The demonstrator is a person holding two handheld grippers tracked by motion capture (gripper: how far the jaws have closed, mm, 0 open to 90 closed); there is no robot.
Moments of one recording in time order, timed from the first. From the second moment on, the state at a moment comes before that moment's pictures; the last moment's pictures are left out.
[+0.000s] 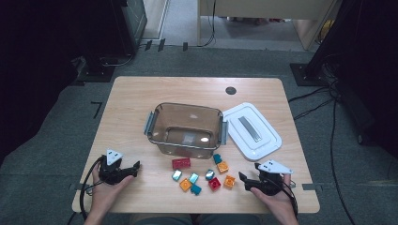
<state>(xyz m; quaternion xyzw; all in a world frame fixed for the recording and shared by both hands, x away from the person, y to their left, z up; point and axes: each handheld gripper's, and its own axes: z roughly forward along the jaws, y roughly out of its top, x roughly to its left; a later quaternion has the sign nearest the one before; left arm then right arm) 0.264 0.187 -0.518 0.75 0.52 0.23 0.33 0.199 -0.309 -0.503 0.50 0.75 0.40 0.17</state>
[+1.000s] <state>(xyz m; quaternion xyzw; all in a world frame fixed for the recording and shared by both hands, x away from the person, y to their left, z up) 0.266 0.187 -0.518 0.75 0.52 0.23 0.33 0.192 -0.288 -0.505 0.41 0.78 0.46 0.11</state>
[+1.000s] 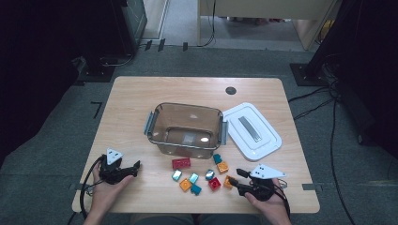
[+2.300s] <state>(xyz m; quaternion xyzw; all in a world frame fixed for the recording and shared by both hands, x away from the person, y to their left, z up) 0.266 0.187 -0.518 0.75 0.52 0.23 0.33 0.217 -0.303 -0.476 0.43 0.80 0.40 0.14</state>
